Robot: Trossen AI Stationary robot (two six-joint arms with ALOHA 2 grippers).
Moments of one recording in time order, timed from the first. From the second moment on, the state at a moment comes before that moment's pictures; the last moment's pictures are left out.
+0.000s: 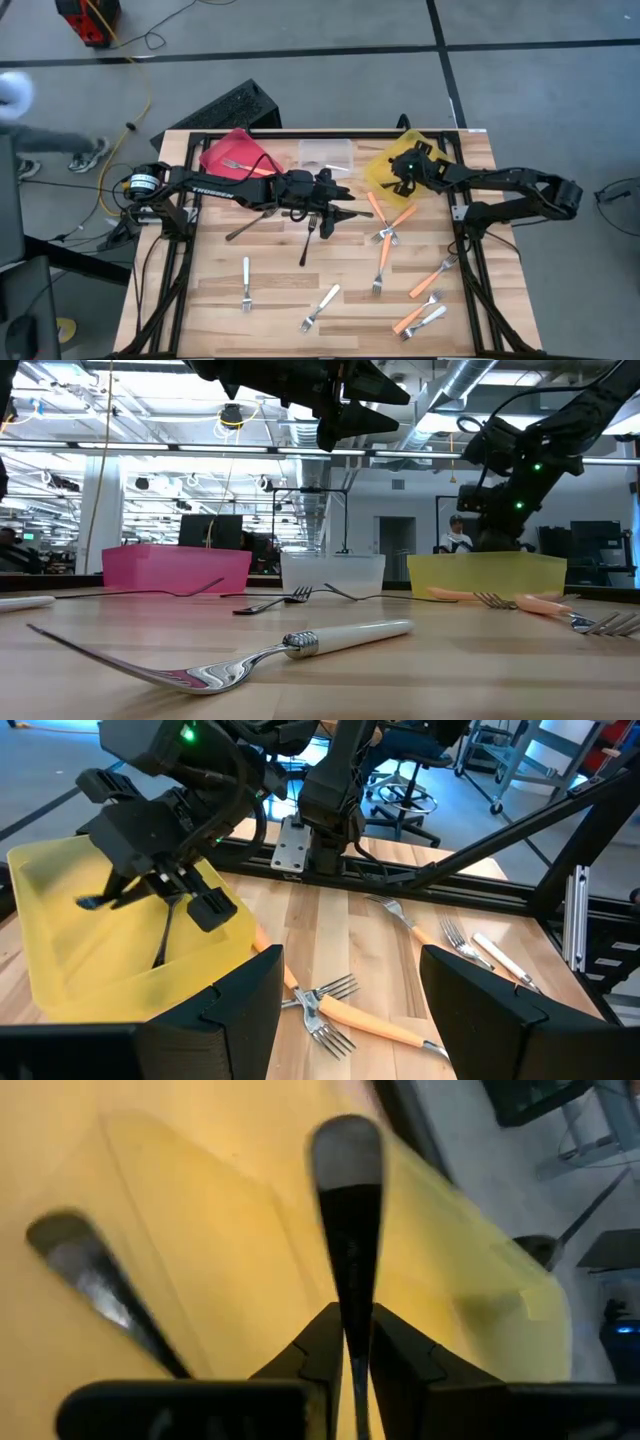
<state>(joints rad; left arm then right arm) 0.05 1.70 1.18 0.22 0.05 -0.15 -0.58 1.19 0.44 -0.08 0.43 -0.41</state>
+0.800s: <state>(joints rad) 0.04 1.66 1.18 0.03 0.07 -0.15 -0.54 1.09 0.58 -0.15 0.42 -0.39</state>
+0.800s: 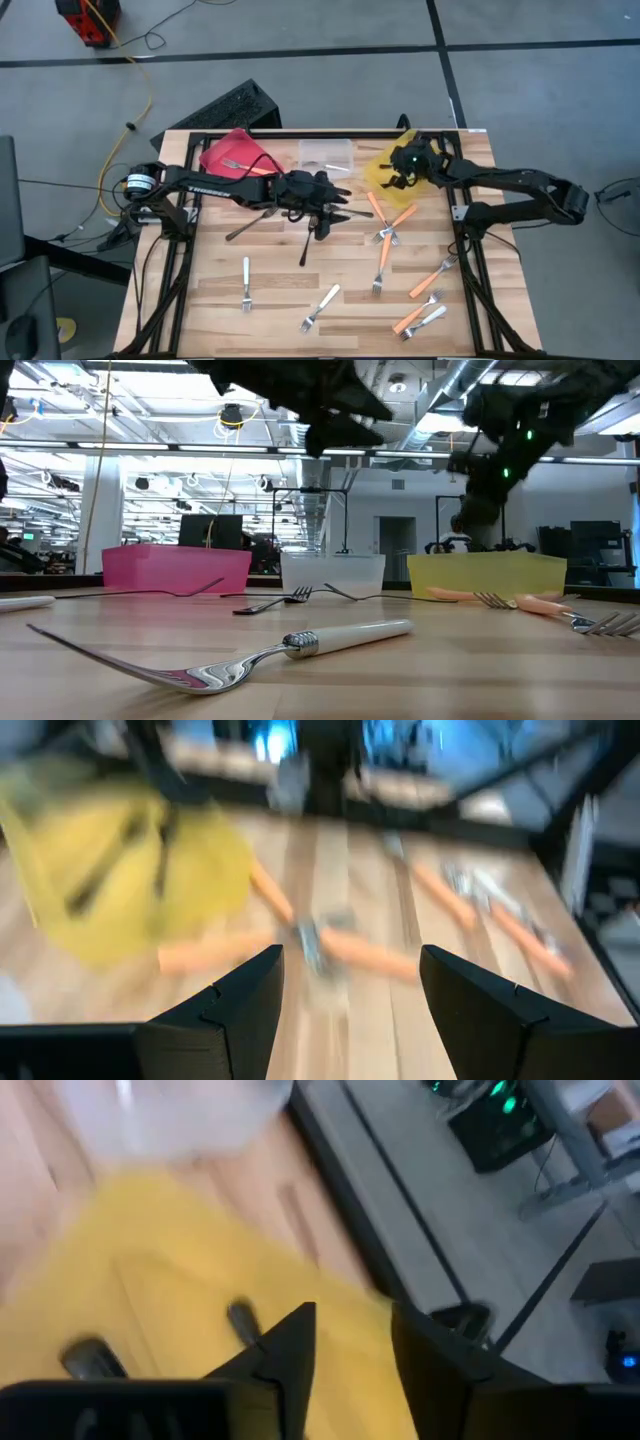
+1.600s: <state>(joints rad) -0.52 1.54 1.10 -0.64 -0.28 -0.87 -0.36 0.77 0.72 -0.34 0.42 -0.26</state>
